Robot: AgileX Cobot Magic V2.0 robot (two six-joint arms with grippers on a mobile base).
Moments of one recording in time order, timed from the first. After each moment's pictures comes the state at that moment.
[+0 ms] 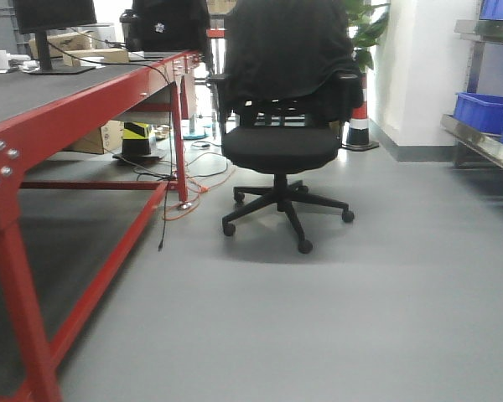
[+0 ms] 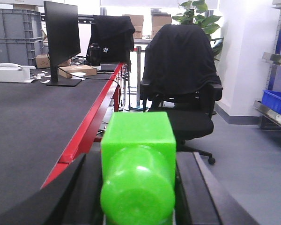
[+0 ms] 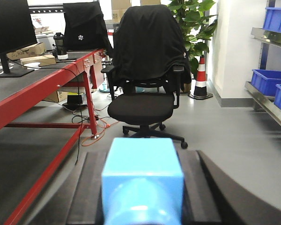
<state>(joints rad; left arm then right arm) 0.01 0.35 -0.51 -0.11 0.21 0.11 0.10 0.35 -0.55 0.12 0.31 -0.02</state>
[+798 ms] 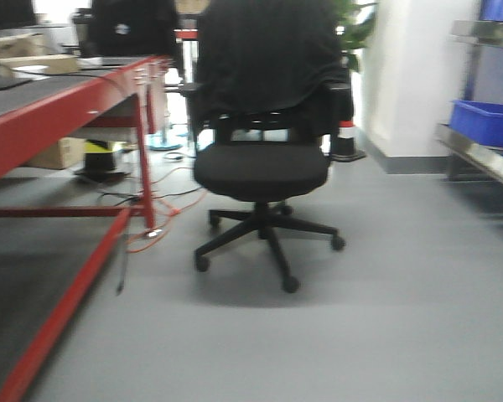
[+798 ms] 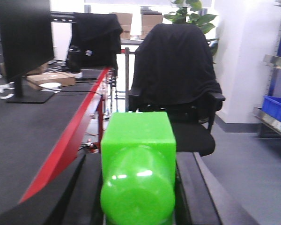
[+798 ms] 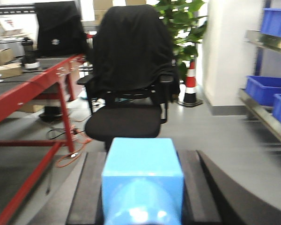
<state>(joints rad) 0.01 0.35 -0.51 -0.11 0.21 0.11 0.10 0.35 -0.55 0.12 0.31 -0.02</state>
